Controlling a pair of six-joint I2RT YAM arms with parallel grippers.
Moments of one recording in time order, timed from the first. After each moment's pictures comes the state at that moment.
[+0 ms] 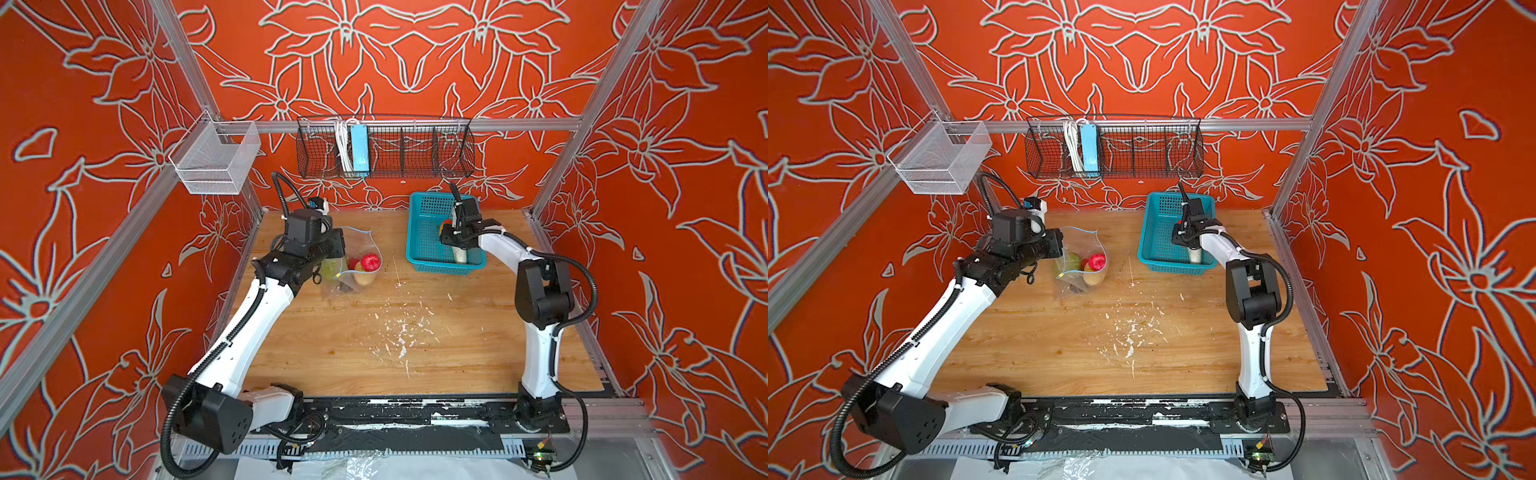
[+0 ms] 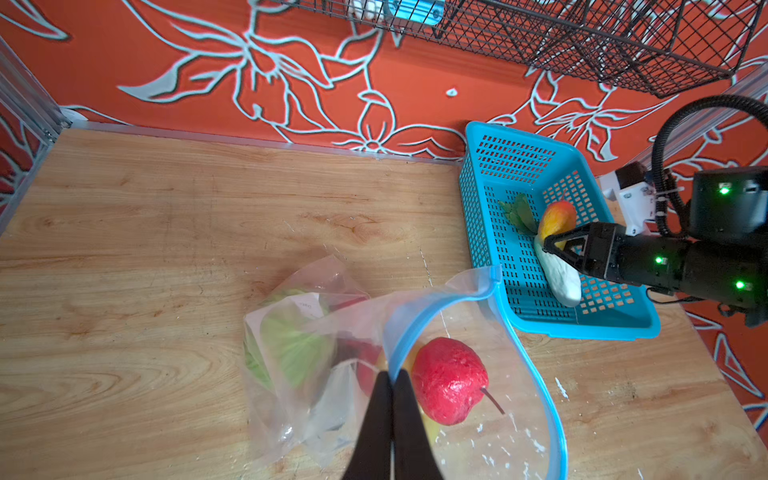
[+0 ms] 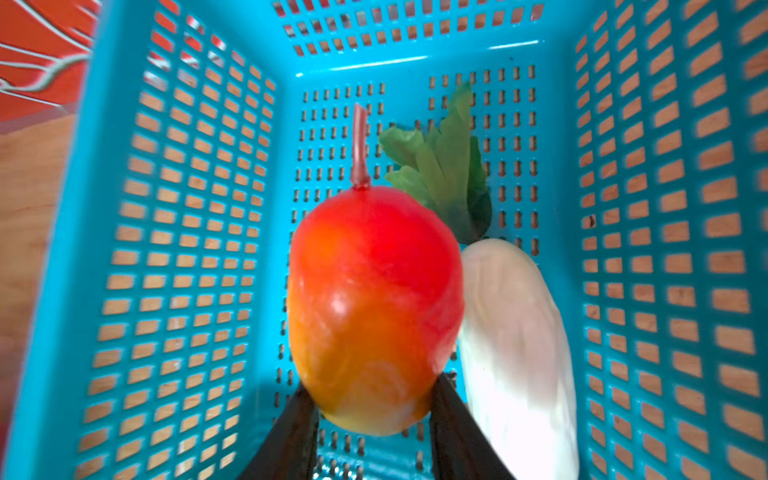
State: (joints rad) left arm -0.24 1.26 1.29 -0.56 -0.01 -0.32; right arm 0.23 2.09 1.69 -0.48 -0.04 0.41
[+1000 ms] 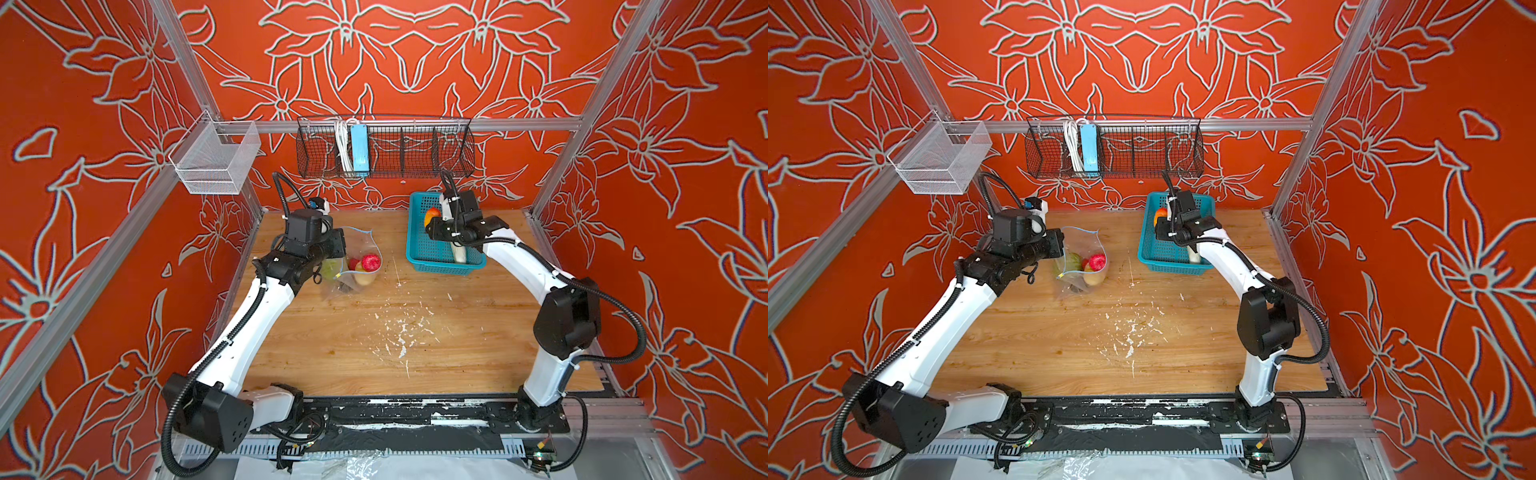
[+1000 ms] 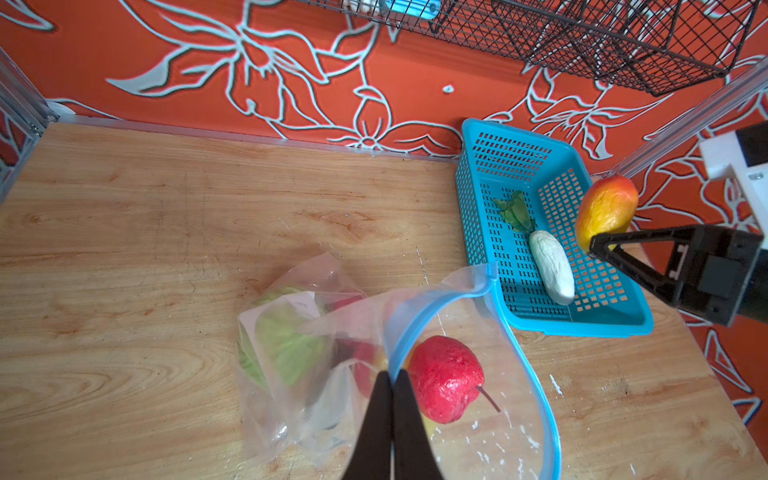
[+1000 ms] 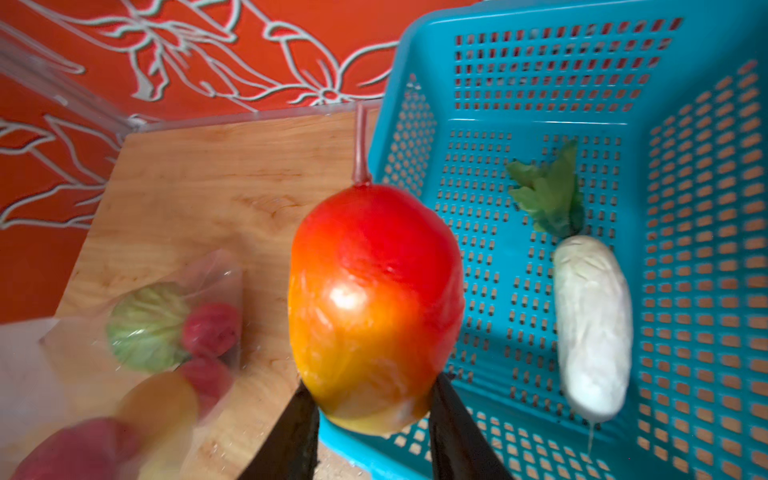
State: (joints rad) left arm -0.24 1.27 1.29 -0.56 0.00 -0.32; right arm 0.40 1.82 1.65 -0.55 -0.06 0.40
